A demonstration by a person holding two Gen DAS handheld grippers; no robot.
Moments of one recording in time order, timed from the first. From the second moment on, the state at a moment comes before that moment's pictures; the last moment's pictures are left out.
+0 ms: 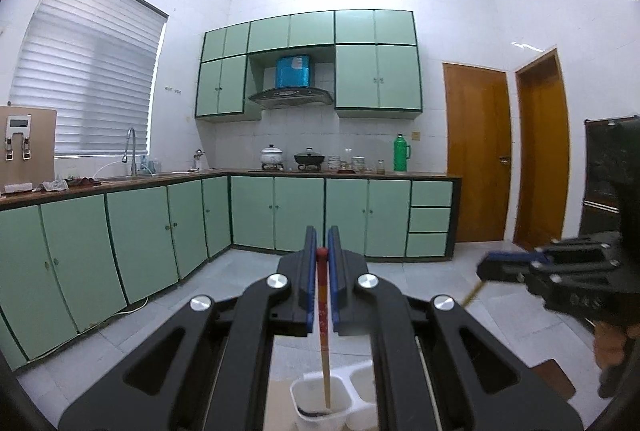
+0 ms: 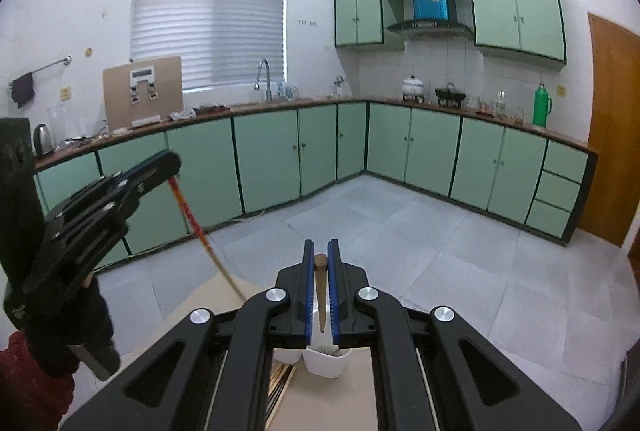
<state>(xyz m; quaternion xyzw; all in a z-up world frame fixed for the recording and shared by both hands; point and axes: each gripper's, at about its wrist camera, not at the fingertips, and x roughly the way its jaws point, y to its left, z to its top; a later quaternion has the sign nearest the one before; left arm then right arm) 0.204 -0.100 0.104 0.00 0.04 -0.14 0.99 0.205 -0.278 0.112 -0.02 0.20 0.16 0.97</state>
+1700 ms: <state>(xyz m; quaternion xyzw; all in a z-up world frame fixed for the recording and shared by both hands) 0.110 -0.031 -0.148 0.03 0.37 -0.09 0.92 0.089 -0.284 -0.127 0.06 0.35 0.06 0.93</state>
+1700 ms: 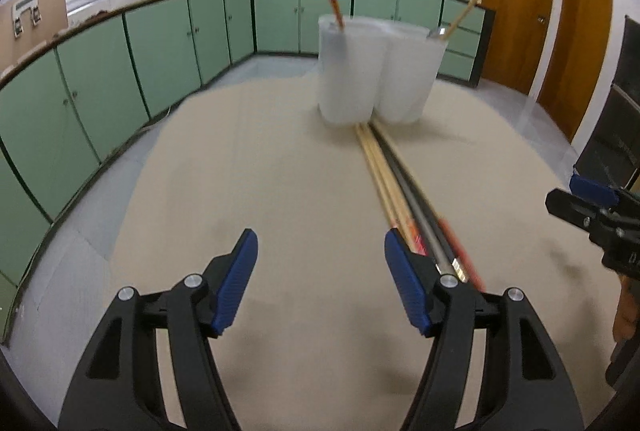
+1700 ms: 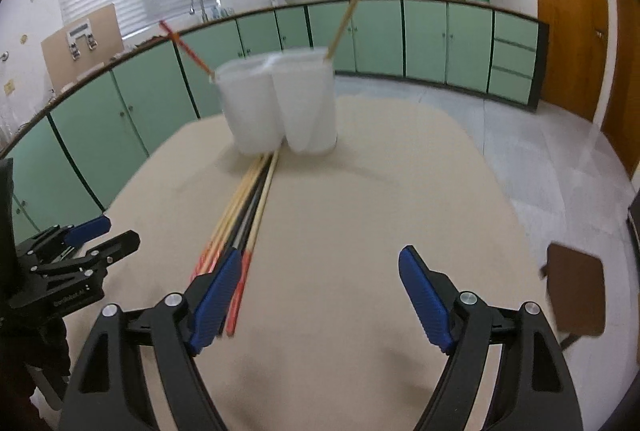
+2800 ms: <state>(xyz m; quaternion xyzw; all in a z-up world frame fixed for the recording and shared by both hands) 0.099 -0.038 -0.176 0.03 0.42 -0.10 0.90 0.090 -0.212 -0.174 -0.04 0.42 0.11 0.90</state>
